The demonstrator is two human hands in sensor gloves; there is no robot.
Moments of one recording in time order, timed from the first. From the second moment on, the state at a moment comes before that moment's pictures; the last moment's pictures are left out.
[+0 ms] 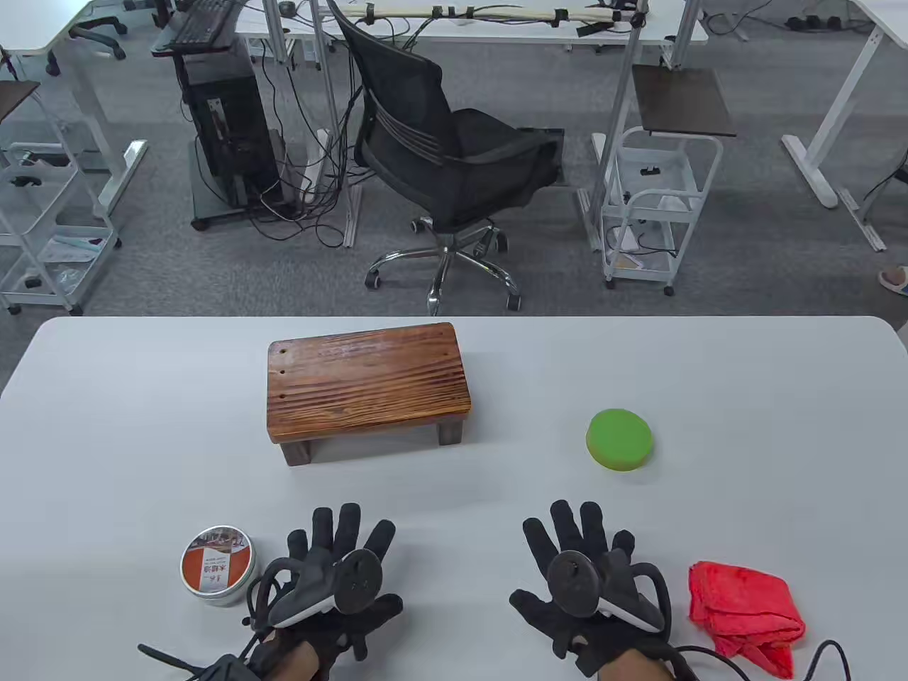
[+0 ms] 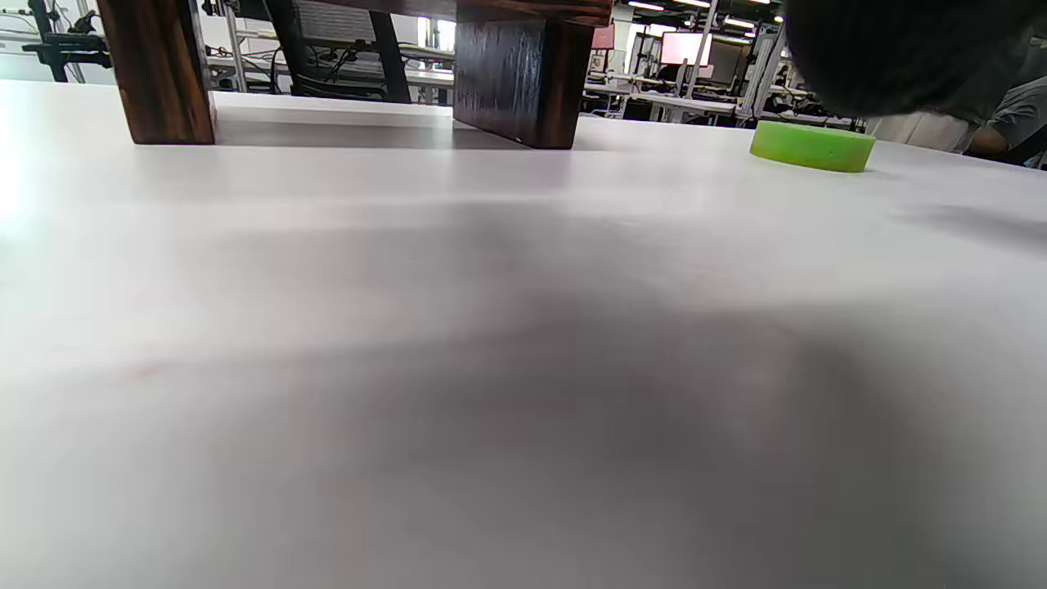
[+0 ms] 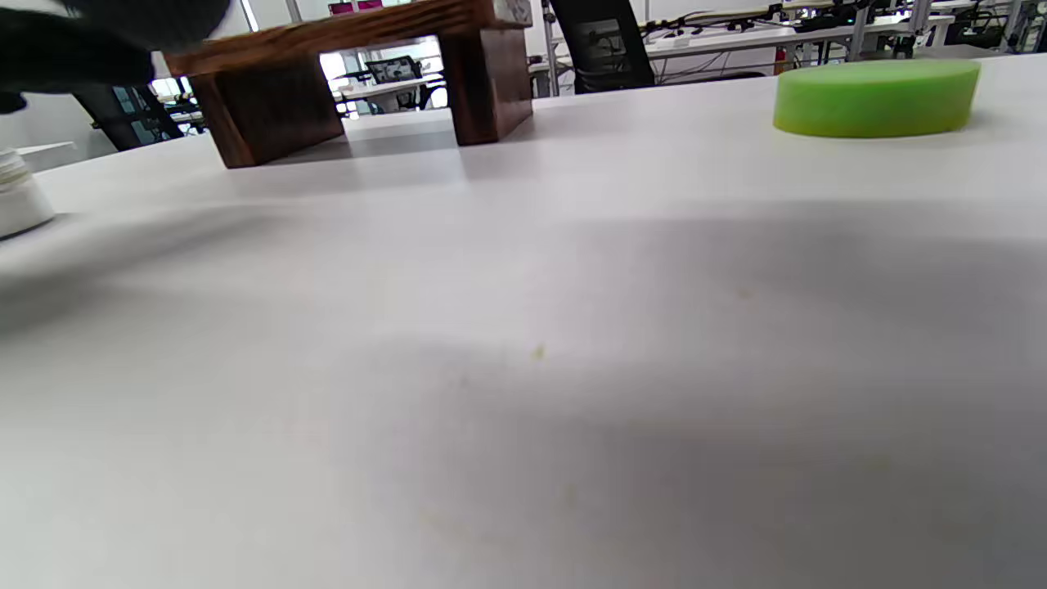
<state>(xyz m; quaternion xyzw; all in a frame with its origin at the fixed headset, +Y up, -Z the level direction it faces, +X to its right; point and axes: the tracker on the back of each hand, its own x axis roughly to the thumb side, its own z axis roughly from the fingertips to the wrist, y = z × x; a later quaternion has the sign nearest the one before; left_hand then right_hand) -0.171 -0.773 -0.288 -0.11 -0.17 0.03 0.98 0.153 -0.762 -0.286 0.16 0.11 0.98 0.05</state>
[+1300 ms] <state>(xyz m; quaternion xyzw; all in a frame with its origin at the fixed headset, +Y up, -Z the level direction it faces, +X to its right) -0.232 -0.805 -0.406 -0.17 0.09 0.65 0.73 0.149 -0.764 -0.284 0.18 0.13 0.97 0.07</state>
